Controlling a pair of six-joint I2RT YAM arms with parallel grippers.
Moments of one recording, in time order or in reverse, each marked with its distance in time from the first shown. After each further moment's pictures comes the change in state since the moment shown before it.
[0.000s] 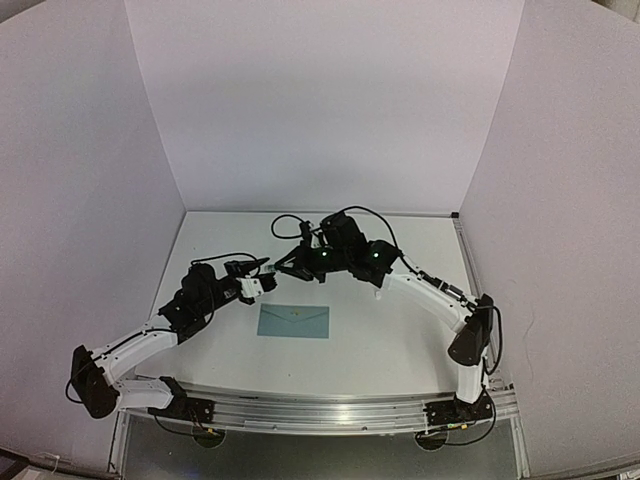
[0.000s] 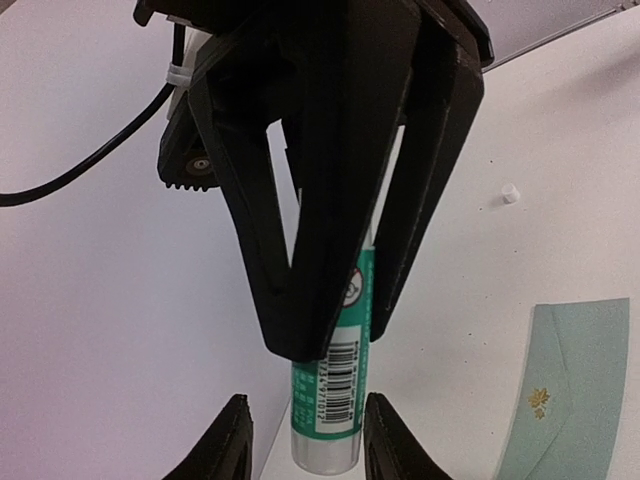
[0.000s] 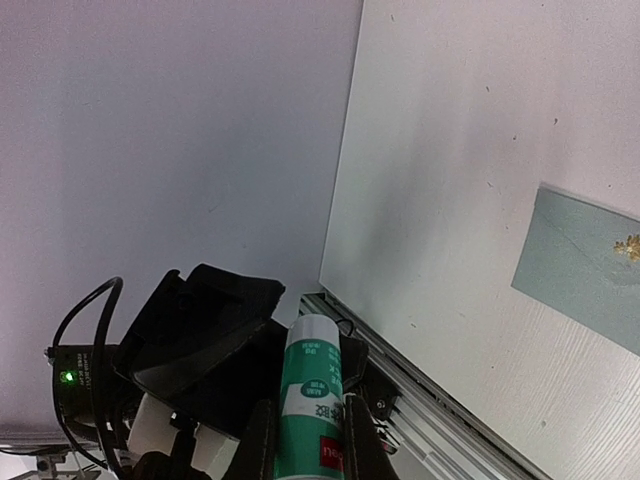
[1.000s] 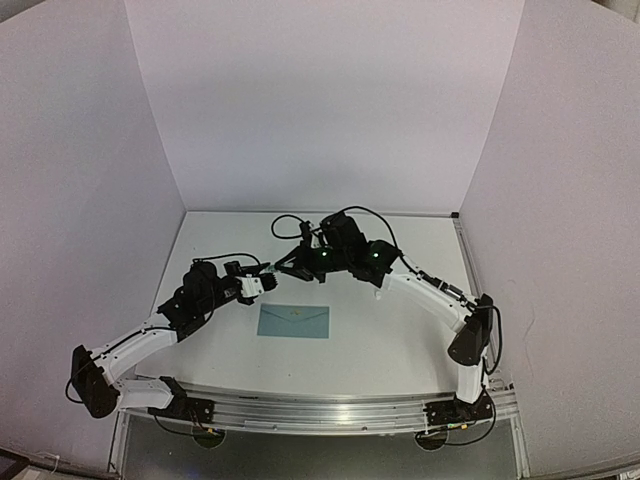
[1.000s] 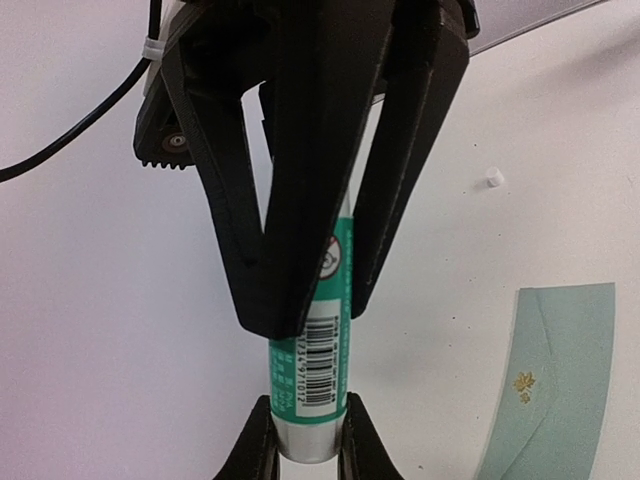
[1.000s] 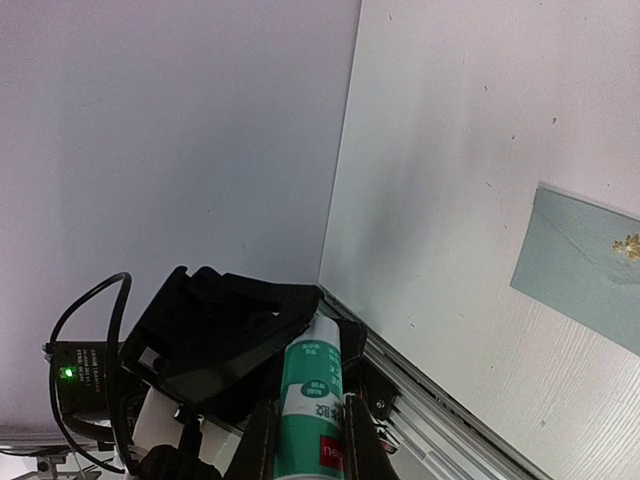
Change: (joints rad) left arm 0.006 0.006 0.026 -0.088 0.005 -0.008; right arm 0.001 0.001 -0.001 0.000 -0.001 0.001
